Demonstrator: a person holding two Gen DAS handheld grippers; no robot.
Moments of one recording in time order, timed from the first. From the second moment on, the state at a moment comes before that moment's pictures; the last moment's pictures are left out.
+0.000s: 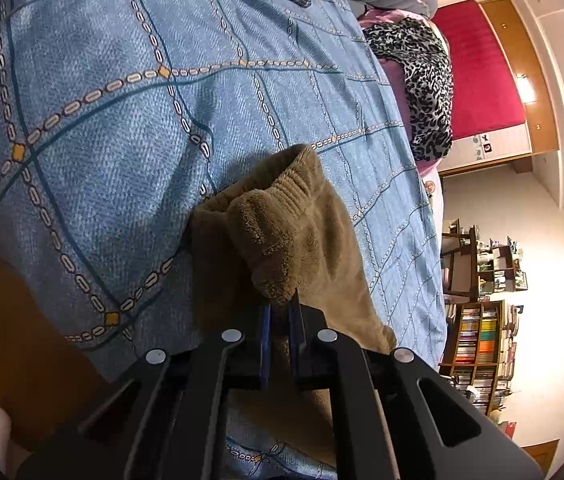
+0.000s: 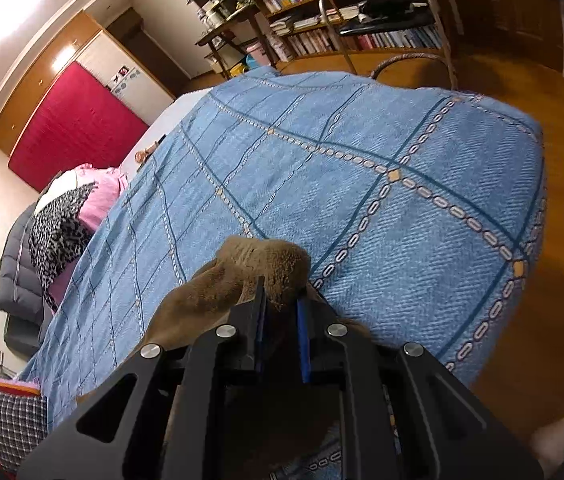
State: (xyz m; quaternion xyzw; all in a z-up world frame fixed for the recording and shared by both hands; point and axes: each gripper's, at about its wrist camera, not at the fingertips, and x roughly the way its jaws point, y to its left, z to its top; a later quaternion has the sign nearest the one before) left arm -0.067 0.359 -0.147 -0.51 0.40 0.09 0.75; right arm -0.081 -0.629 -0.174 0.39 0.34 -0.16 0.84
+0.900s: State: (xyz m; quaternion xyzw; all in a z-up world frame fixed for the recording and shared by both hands) left arm -0.099 0.342 -0.144 -0.29 0.45 0.24 0.81; right arm -0.102 -0.602 -0.190 0.24 0.37 -0.29 0.85
